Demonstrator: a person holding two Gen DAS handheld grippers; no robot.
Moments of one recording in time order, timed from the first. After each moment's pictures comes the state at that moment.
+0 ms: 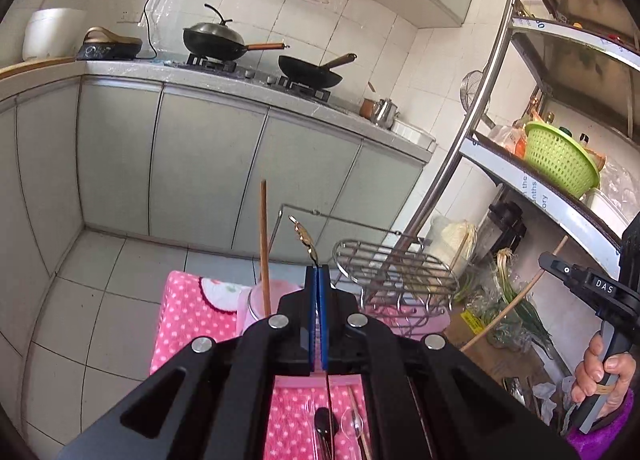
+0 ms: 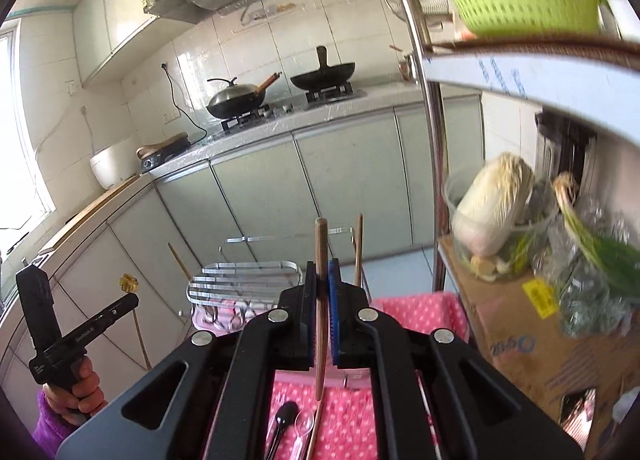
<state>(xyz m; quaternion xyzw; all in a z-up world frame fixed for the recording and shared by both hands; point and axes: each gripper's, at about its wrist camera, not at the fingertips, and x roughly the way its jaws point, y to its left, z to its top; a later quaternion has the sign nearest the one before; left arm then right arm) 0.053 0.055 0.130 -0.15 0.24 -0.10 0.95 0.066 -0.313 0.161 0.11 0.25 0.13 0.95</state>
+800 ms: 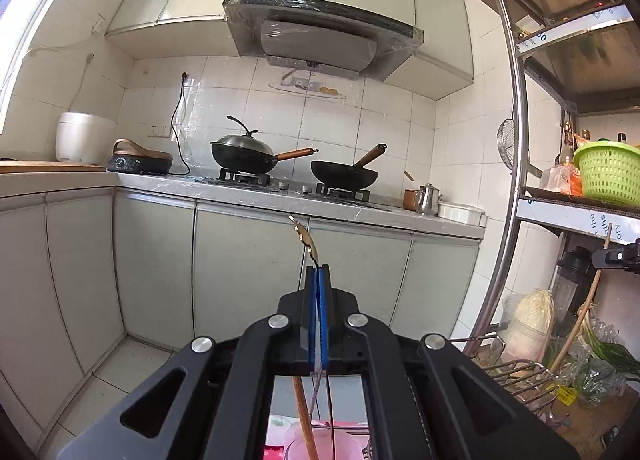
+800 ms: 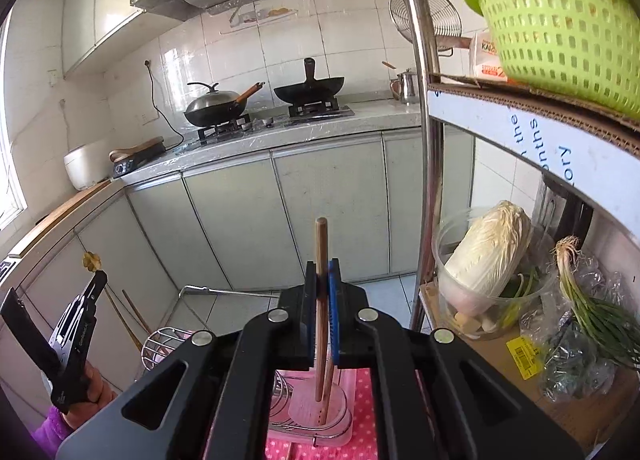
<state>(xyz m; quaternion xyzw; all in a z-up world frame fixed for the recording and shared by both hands) 0.116 0.030 0.118 -0.07 0.05 0.02 1.00 0.150 -0.305 0.177 0.07 0.25 0.09 0.96</state>
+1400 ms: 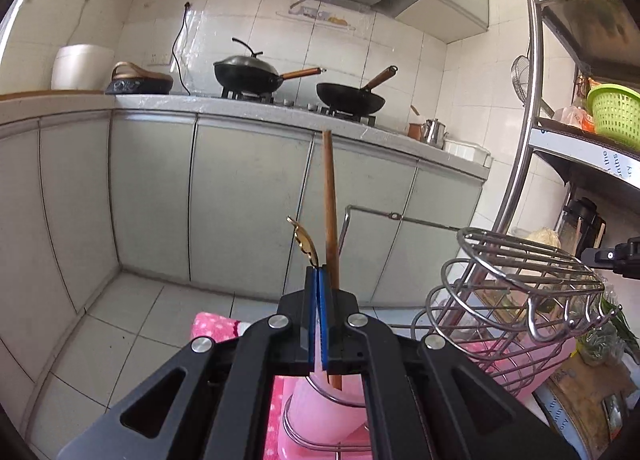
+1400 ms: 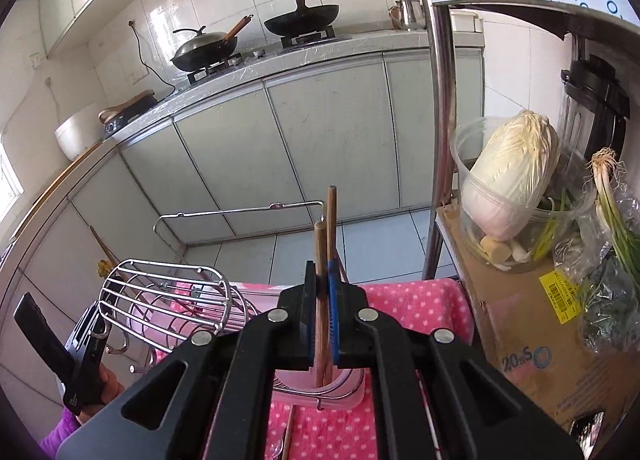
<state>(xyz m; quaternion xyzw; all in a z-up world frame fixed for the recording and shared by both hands) 0.124 0.046 0.032 -0.11 0.18 -0.01 0.98 0.173 -0.298 0.095 0.09 0.34 0.11 0.93</state>
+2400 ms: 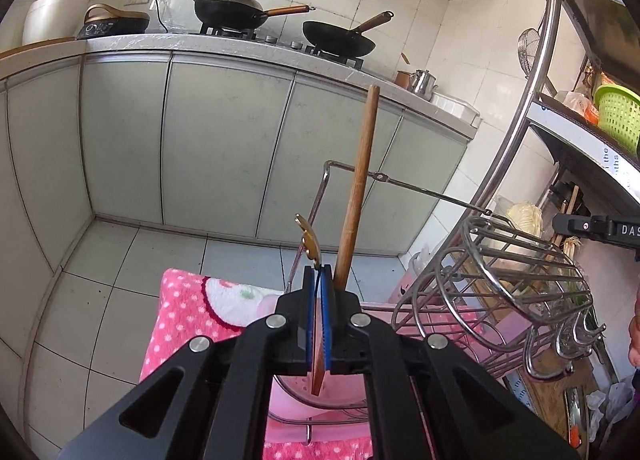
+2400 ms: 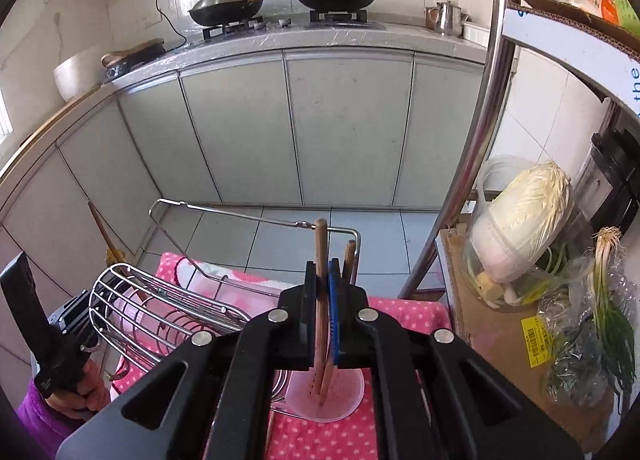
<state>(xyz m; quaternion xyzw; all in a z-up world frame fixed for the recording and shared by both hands) 0.156 0.047 0.036 -0.13 0.29 -0.06 0.95 0.210 -0.244 0.118 -0.01 0.39 0.11 0.91</state>
